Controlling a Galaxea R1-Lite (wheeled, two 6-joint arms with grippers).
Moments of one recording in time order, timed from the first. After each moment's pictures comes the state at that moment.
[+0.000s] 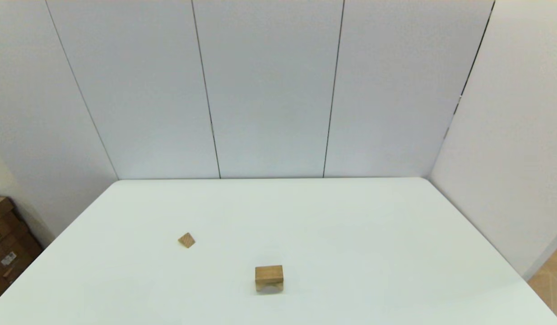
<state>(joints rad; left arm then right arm) 0.00 0.00 0.00 -0.01 0.00 -0.02 -0.05 0.33 -0.47 0.15 -0.08 -0.20</state>
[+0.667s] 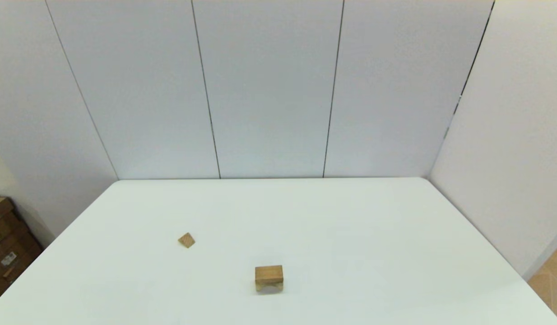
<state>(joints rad) 0.00 0.00 0.00 -0.01 0.00 -0.02 -0.01 0.18 -0.34 0.11 -0.08 -0.18</state>
